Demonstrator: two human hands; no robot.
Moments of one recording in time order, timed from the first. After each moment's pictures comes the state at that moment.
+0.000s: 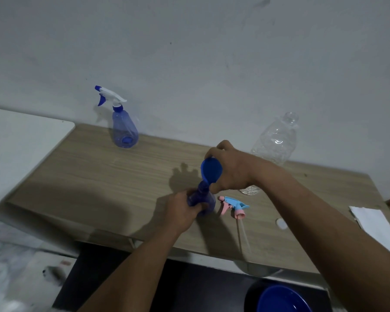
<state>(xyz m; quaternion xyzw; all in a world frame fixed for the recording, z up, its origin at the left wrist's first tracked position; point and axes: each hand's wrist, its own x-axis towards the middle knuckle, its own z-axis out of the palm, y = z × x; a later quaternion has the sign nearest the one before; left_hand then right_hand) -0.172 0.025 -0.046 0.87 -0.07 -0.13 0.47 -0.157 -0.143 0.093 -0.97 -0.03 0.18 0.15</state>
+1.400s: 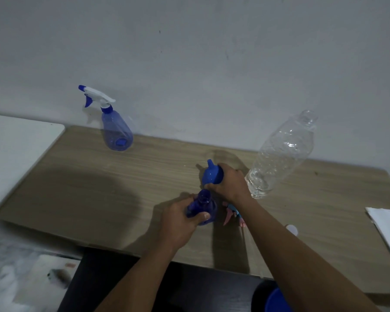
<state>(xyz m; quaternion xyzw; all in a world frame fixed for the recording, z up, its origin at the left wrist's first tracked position) -0.163 0.026 -0.062 0.84 -0.08 -0.13 0.51 -0.111 -0.174 -0.080 -0.94 0.16 0.02 0.31</state>
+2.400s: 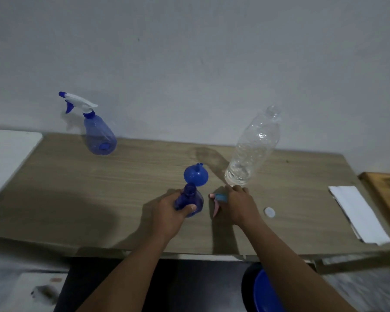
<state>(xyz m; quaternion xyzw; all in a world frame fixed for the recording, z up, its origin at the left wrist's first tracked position) -0.172 0.030 -0.038 0.85 -0.10 -0.14 0.49 -0.210 -0.185 -0.074 -0.97 0.21 0.08 0.13</state>
